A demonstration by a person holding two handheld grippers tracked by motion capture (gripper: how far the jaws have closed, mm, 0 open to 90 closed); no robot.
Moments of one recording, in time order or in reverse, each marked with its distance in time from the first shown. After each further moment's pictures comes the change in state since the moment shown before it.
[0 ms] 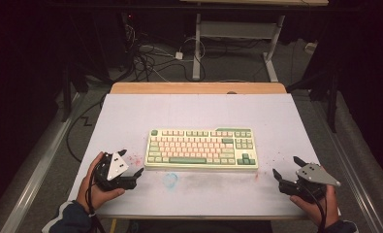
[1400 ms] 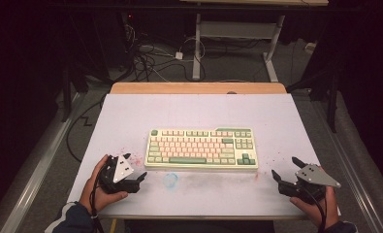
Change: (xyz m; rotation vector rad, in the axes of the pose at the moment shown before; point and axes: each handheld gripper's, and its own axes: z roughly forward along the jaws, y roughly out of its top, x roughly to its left) left arm -0.008 -0.009 0.004 0.051 -0.015 0.031; right arm 0.004 0.003 -0.001 -0.016 0.021 -0.018
